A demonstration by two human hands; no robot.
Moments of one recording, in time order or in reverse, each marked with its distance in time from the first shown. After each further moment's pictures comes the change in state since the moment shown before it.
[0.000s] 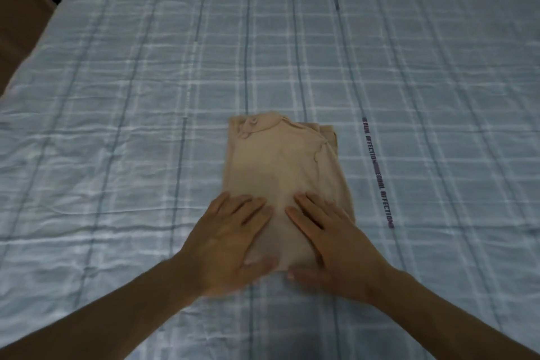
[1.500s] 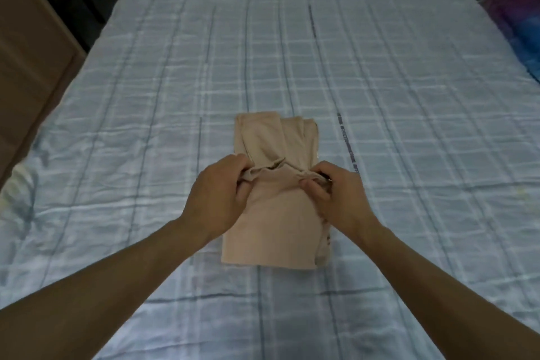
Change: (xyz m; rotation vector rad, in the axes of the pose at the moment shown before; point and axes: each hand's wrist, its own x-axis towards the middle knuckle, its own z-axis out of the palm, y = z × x) left_hand -0.043 0.044 -0.081 -0.390 0.429 -0.201; right_hand -0.041 -0.068 -0.065 0.577 0.533 0.324
